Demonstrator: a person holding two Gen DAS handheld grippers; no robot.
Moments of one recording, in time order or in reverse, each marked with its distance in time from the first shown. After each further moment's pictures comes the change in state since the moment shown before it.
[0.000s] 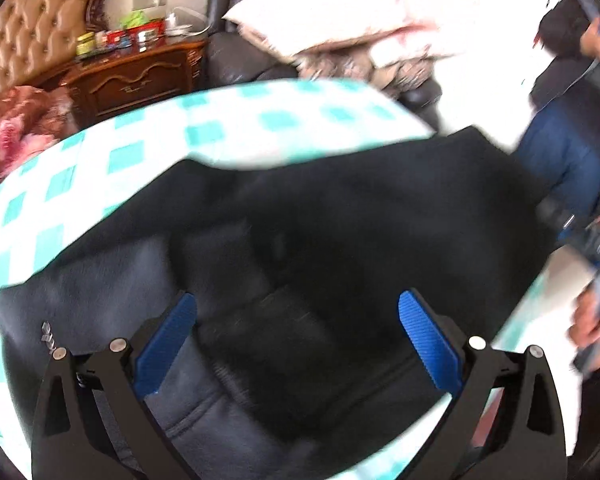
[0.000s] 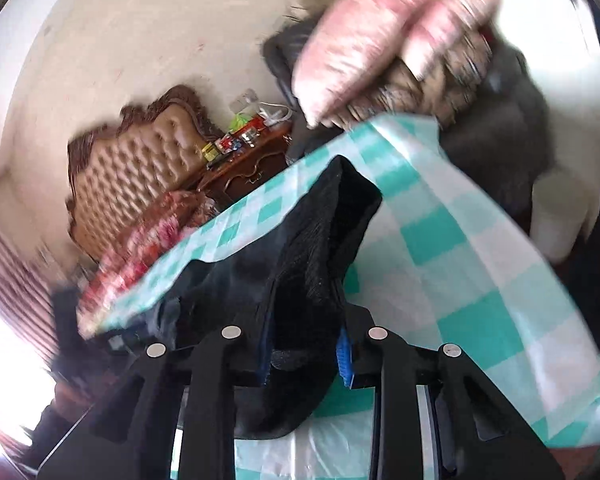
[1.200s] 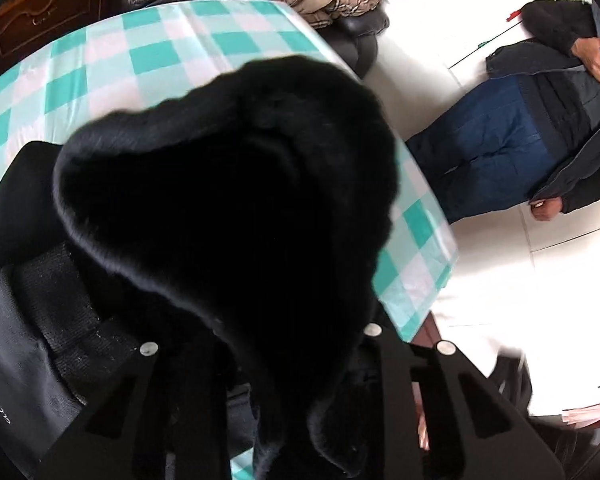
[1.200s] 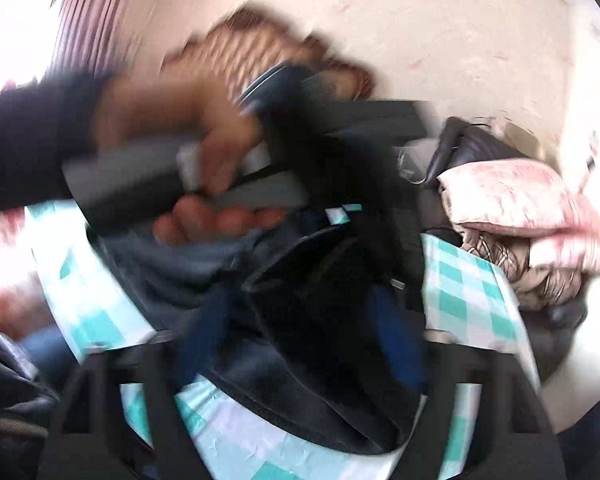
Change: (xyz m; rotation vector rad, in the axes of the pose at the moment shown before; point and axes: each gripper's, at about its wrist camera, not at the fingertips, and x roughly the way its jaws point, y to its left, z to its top) left arm 0.056 -0.055 0.053 -0.047 0.376 -0.304; right arm -0.007 0.152 -0.082 -0.667 -0.140 0.099
